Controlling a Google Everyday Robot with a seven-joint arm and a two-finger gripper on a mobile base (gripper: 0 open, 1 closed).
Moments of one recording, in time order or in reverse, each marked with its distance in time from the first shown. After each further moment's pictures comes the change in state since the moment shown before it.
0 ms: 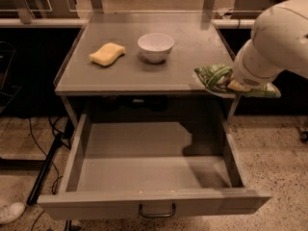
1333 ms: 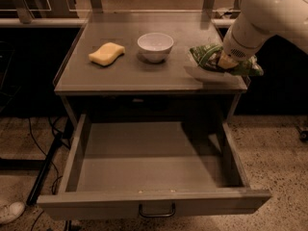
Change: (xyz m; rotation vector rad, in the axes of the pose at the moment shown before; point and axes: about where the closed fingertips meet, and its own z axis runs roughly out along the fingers) arm -0.029 -0.068 0.046 -0.048 -0.036 0.098
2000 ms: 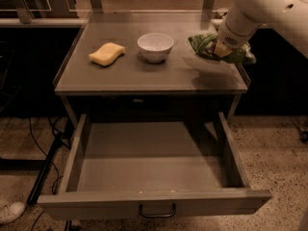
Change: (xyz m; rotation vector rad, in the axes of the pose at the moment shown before) arm -0.019 -0.043 0.025 0.028 -0.009 0.023
